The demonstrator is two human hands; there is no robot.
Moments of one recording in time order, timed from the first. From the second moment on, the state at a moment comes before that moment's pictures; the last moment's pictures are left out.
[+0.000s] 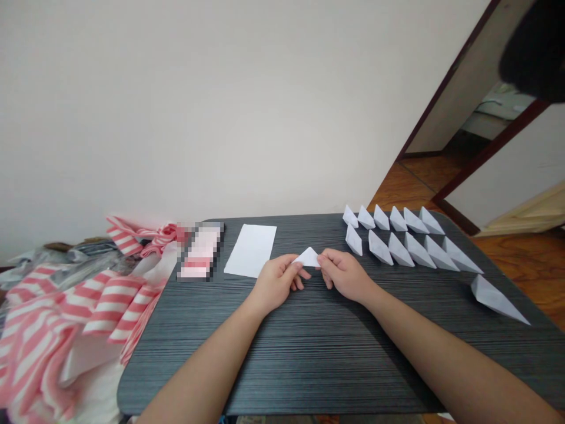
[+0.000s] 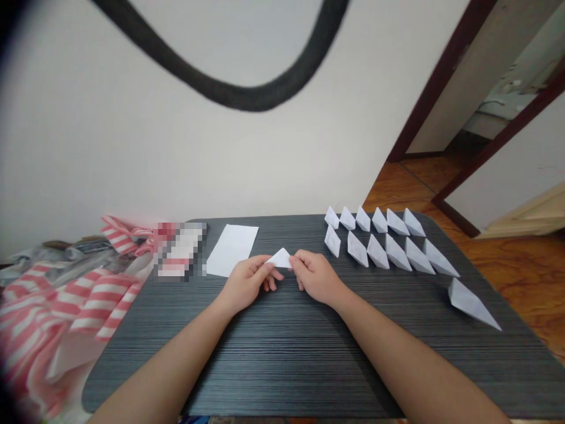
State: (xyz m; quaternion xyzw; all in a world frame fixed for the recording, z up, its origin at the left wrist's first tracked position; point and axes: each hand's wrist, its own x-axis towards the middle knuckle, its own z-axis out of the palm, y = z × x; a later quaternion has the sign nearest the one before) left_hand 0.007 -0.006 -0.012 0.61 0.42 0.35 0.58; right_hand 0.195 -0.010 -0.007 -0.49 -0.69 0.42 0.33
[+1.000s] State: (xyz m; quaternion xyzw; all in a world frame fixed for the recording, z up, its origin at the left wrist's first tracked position) left_hand 0.005 -0.009 -0.005 0.61 0.43 0.31 0.59; right_hand 0.190 -0.013 -0.003 -0.46 -0.73 0.40 0.31
